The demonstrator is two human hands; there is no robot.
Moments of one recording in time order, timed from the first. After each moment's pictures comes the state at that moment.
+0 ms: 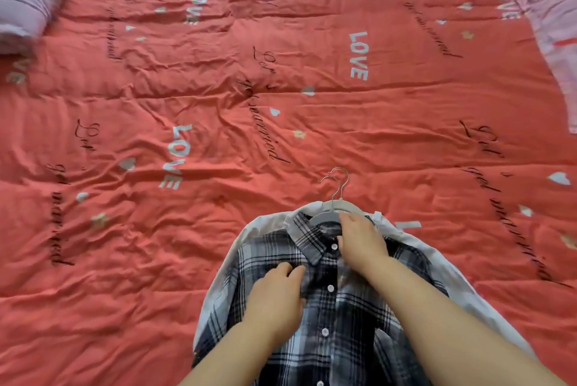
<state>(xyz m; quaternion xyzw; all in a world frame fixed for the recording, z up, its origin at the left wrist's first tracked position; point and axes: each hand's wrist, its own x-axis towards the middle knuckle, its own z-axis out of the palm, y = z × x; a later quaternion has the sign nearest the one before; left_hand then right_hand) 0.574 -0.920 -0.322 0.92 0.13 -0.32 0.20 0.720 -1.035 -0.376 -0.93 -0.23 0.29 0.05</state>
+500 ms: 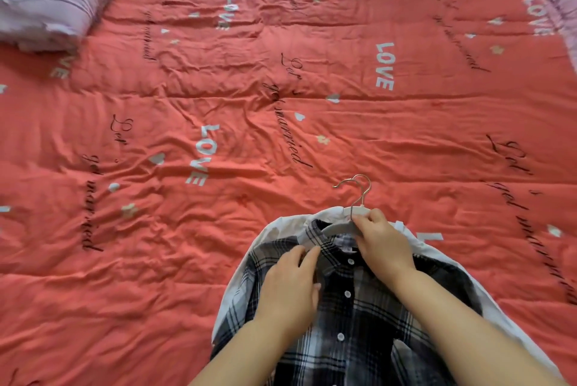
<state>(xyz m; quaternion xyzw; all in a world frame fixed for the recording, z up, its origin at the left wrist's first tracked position) 0.569 -0.906 -0.318 0.95 0.16 -0.14 0.24 0.711 -1.034 -0.360 -0.93 -0.30 0.15 0.16</state>
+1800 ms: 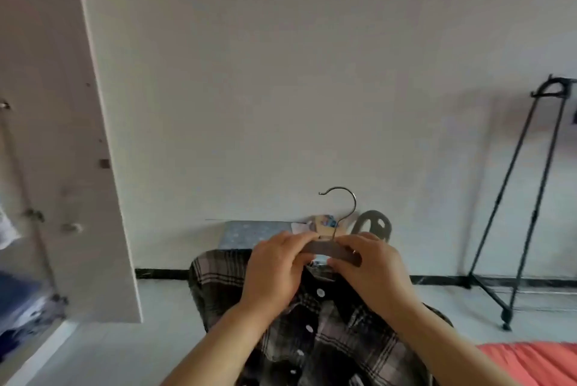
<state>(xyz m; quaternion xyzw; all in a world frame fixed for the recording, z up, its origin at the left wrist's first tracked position) -0.449 -0.735 0.101 0.65 0.59 0.45 -0.16 -0.287 -0.679 0.131 -0.38 -0.85 0.14 0.35</state>
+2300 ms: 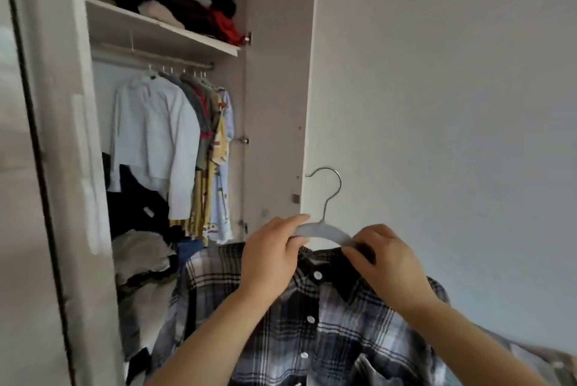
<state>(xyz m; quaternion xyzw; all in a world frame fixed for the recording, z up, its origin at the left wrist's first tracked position) -0.769 -0.766 0.169 0.36 0.77 0.41 -0.34 -0.680 -0.594 0.182 -0.02 -0.93 0.16 0.34</state>
